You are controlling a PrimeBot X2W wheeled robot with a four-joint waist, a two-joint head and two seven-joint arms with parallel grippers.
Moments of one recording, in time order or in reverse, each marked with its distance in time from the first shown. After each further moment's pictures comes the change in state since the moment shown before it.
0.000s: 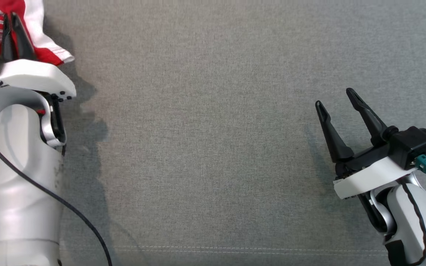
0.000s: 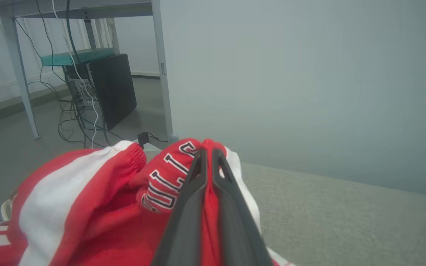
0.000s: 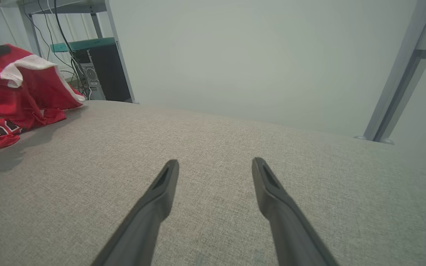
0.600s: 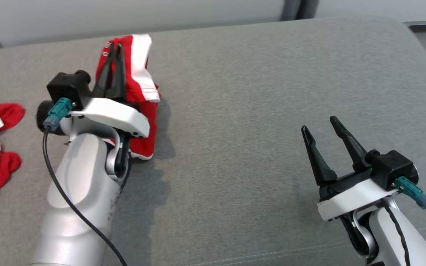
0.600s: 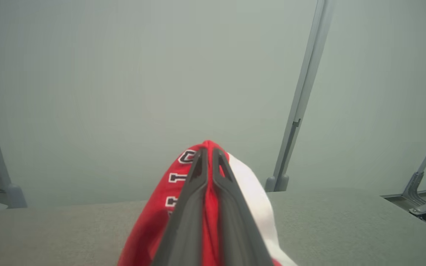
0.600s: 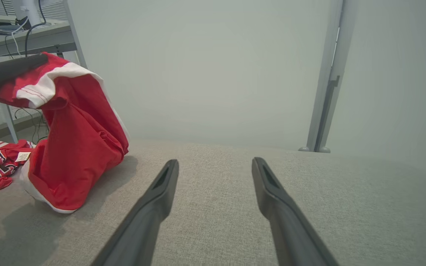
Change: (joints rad) left arm 0.151 -0.105 -0.202 -0.133 -0.070 -0.170 -0.004; right arm 0.094 0.096 -0.019 0.021 -0.001 0.000 0.000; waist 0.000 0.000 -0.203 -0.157
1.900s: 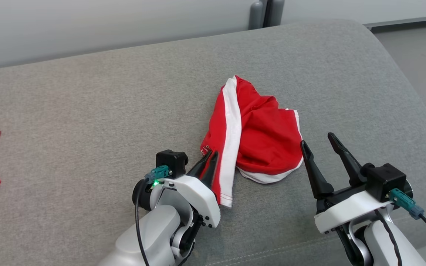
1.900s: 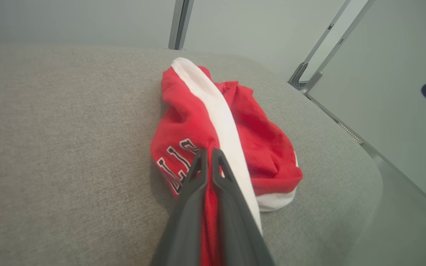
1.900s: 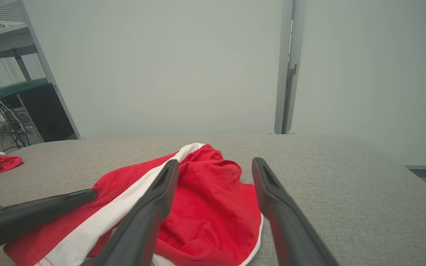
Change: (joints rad) left arm 0.075 0.018 -0.831 0.119 -0.693 0.119 0.007; right arm 0.047 0.041 -0.029 0.034 -0.009 0.000 0.000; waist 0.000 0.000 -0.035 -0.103
